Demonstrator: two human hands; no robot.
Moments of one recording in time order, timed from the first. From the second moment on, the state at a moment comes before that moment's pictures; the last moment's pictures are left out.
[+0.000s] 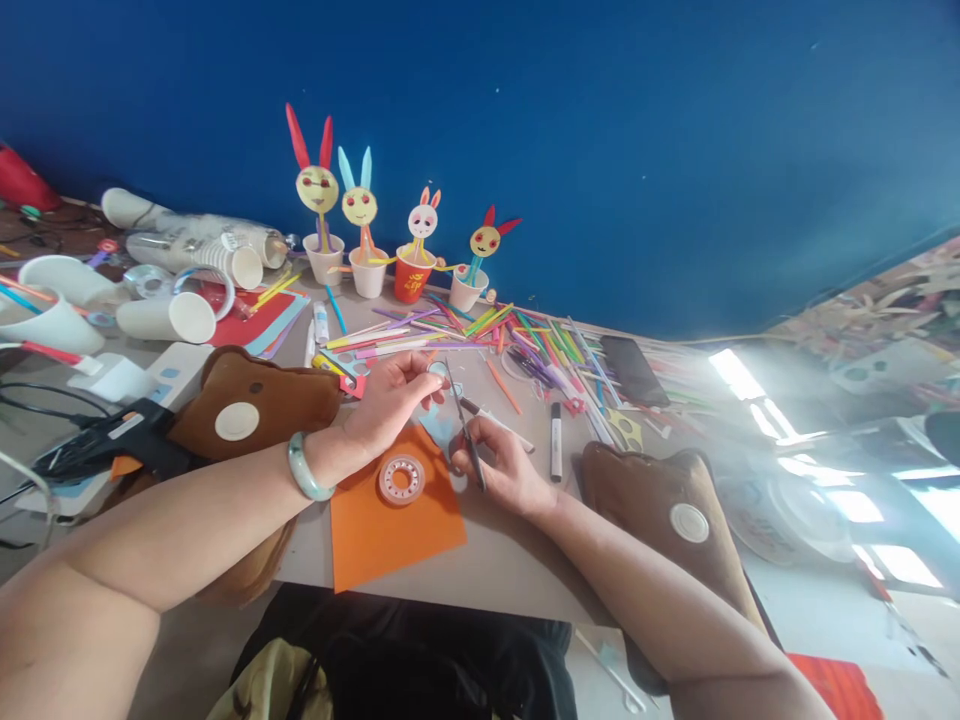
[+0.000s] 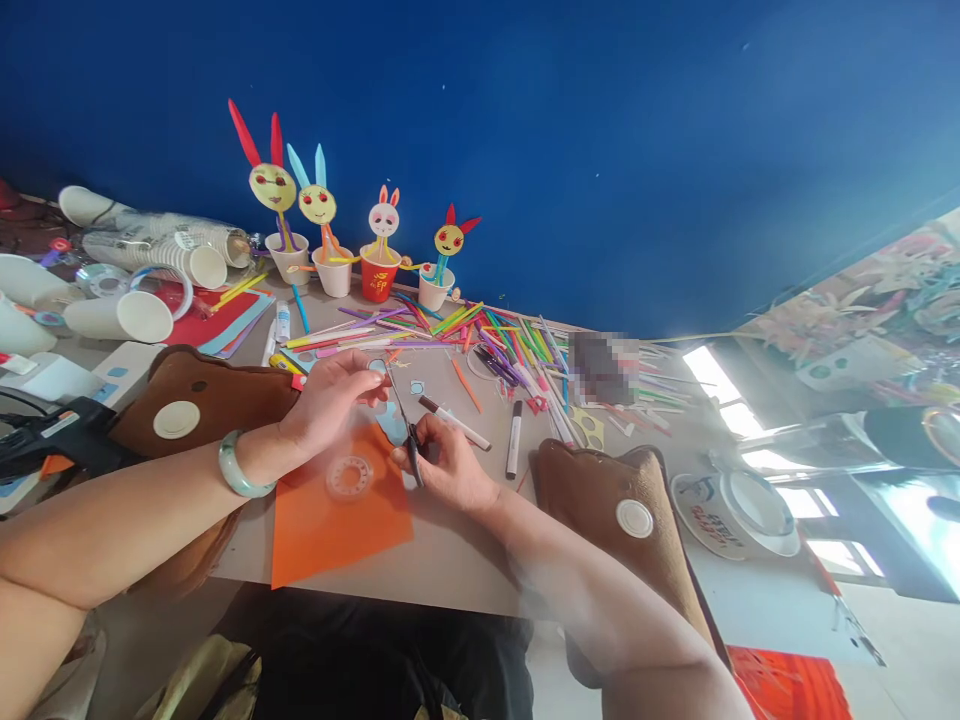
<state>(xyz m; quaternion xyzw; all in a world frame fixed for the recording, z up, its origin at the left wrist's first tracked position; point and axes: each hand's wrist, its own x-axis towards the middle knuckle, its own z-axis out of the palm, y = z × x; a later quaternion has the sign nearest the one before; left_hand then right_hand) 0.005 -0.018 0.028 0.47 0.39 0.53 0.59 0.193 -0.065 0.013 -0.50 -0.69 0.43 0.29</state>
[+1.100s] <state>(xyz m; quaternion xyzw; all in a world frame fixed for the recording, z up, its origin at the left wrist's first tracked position) 0.008 -0.027 0.029 0.46 0.36 0.49 0.65 0.191 -0.067 0.016 -0.47 -0.66 0.50 0.31</state>
